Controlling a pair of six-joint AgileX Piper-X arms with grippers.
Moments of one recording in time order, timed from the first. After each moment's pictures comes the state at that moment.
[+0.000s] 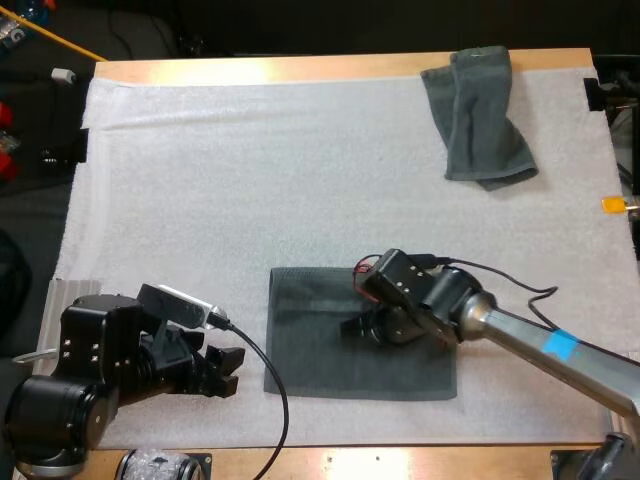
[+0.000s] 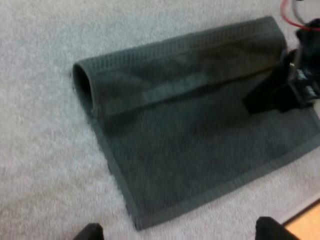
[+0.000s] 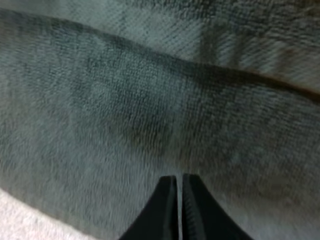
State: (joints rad) left arm -0.15 0.66 -0.92 1.41 0.41 -1.69; right arm 0.87 1.58 -0.97 0.73 -0.18 -1.14
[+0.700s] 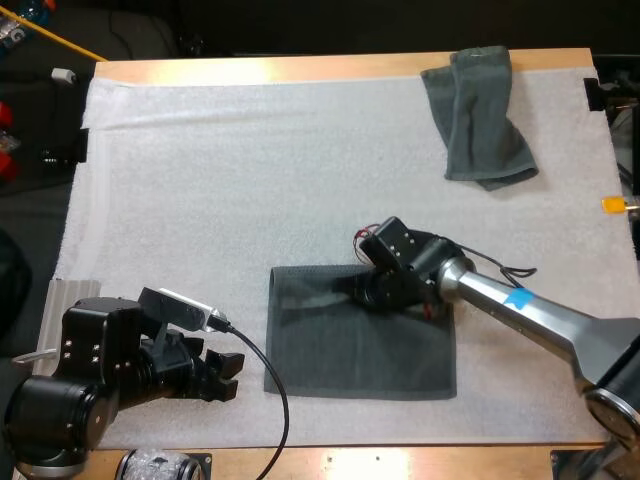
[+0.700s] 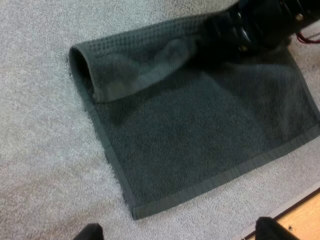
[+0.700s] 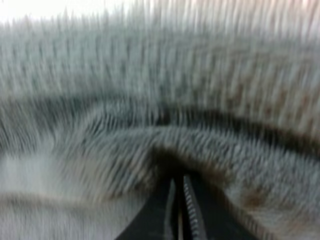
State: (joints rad) left arm -0.15 0.66 -0.92 1.43 0.41 -1.70; right arm 0.73 1.79 -1.08 0.59 -0.16 -1.08
